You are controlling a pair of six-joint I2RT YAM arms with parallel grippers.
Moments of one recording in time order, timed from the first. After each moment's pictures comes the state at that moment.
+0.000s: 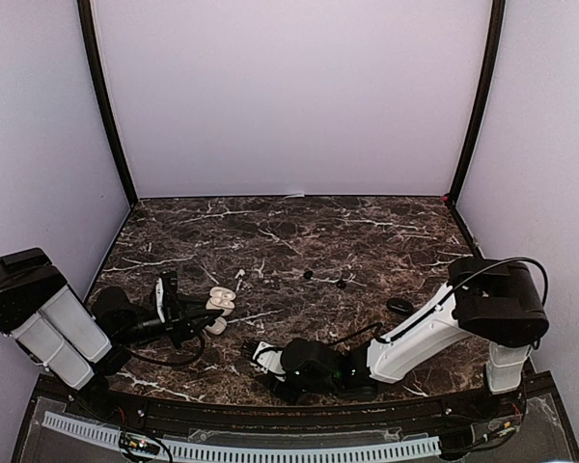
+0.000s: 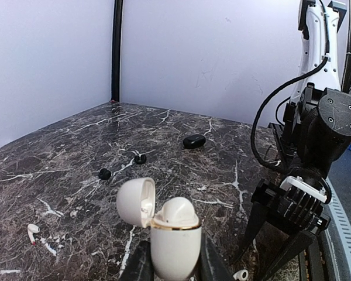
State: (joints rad) left arm -0.56 1.52 0.01 1.52 0.63 -0.09; right arm 1.43 1.97 0.87 0.46 0.25 0.03
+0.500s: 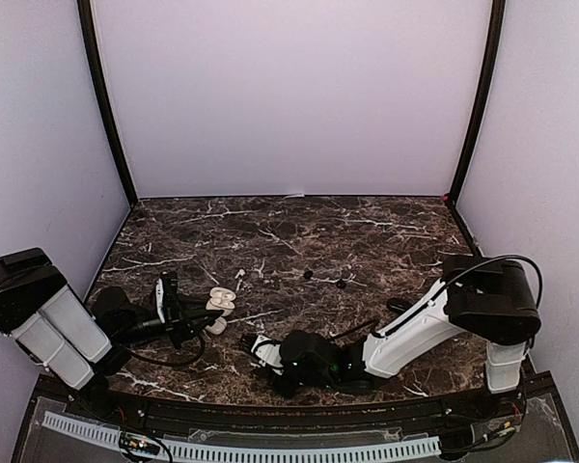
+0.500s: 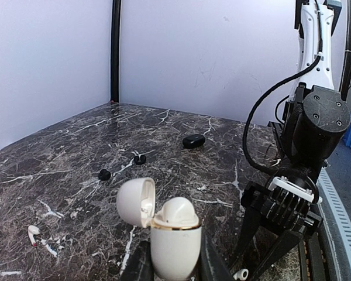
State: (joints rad) left arm -0.56 1.53 0.01 1.52 0.65 -0.07; right arm 1.38 2.00 0.89 0.49 0.19 0.04
